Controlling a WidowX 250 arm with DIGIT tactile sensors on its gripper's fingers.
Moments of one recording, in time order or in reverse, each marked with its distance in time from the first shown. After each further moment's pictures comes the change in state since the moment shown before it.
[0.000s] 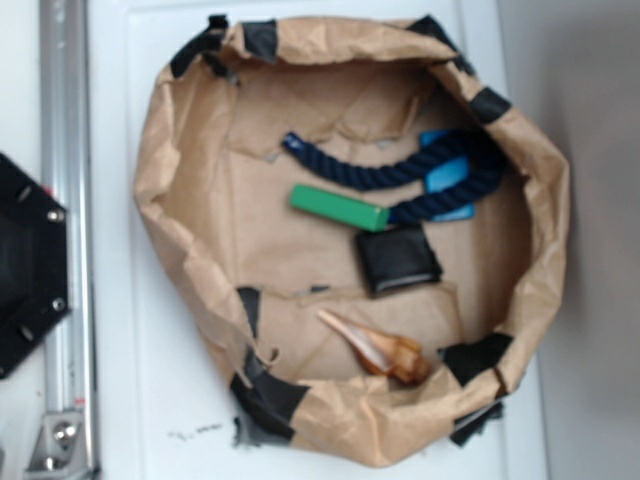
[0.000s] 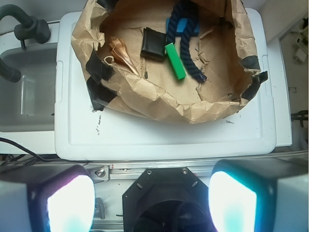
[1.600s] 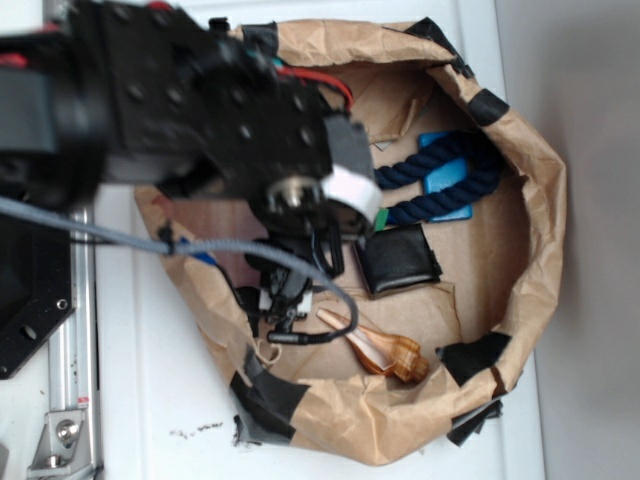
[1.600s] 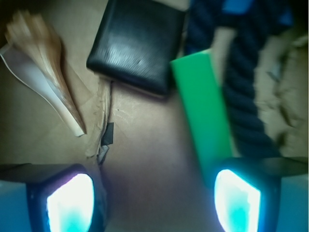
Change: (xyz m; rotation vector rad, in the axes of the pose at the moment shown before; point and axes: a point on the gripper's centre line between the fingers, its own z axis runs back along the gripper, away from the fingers) arm 0.097 0.029 -0.208 -0.034 0.082 -0.175
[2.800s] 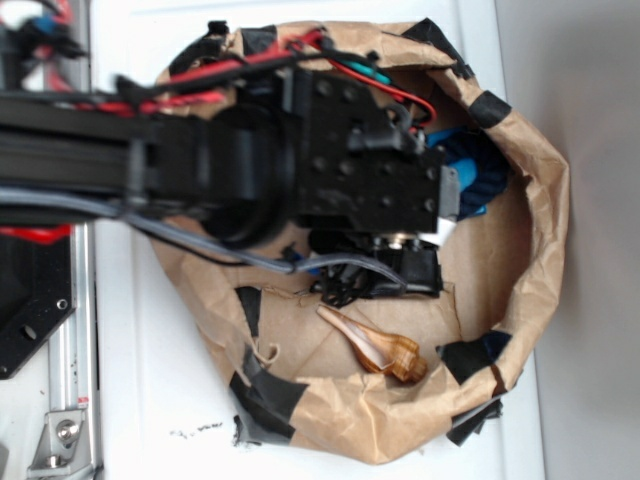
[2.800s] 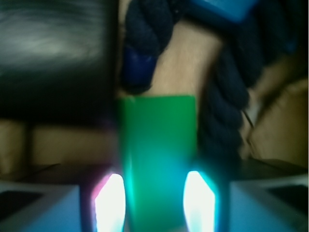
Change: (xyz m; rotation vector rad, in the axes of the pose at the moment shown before) arm 0.023 0.019 0.006 0.171 0.078 -0.026
